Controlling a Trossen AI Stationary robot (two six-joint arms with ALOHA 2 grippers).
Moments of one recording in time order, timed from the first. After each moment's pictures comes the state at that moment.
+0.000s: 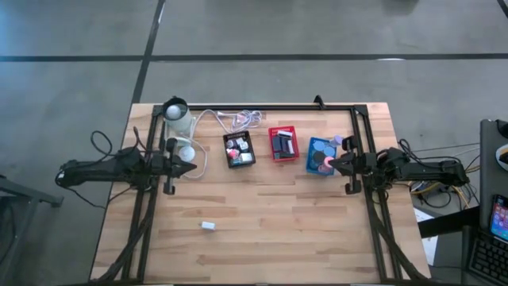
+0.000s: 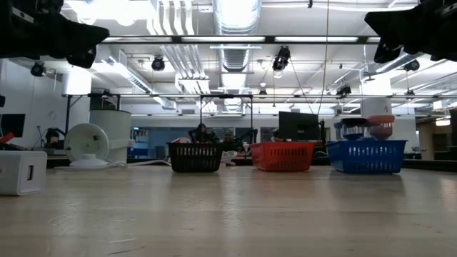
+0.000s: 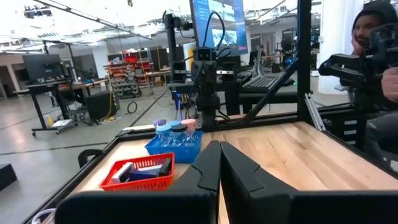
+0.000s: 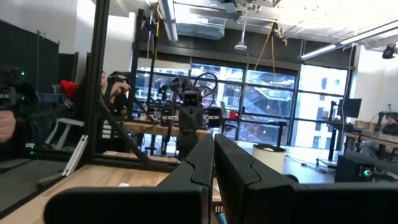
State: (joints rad) left arm 0.00 0.10 0.13 0.02 0.00 0.12; right arm -0.01 0.09 0.01 0.39 -0.02 -0.09
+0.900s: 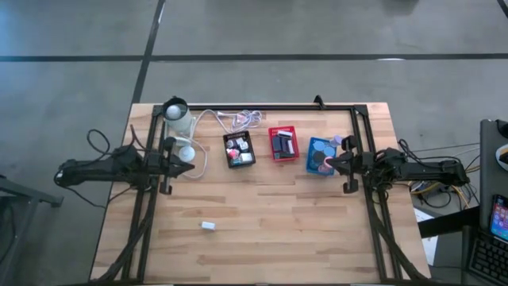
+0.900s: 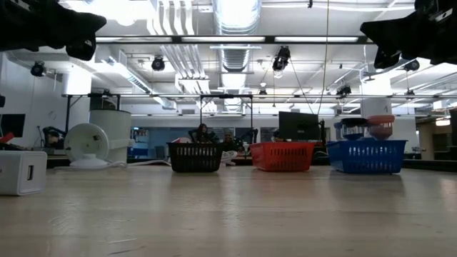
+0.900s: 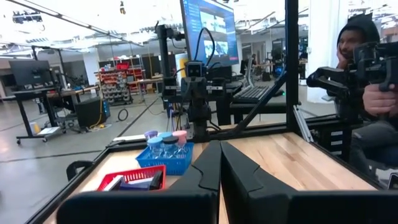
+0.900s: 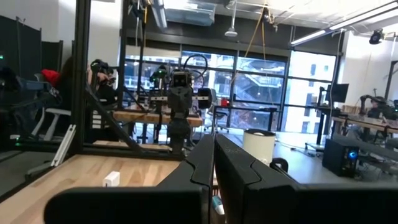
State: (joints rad) left arm 0.00 0.12 0.17 0.03 0.04 0.10; right arm -0.01 0.09 0.01 0.34 0.03 -0.08
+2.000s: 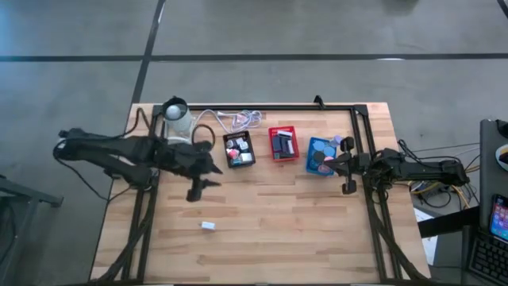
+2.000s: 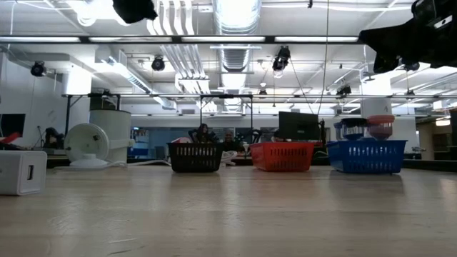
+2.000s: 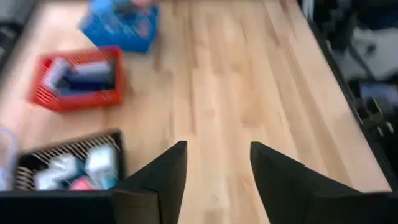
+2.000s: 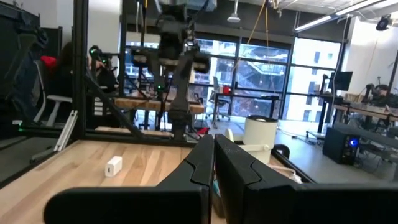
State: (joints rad) left arm -0.14 1.02 1.06 -0.64 -0.05 -0.08; right arm -0.01 0.09 0.01 0.28 0.03 -0.08
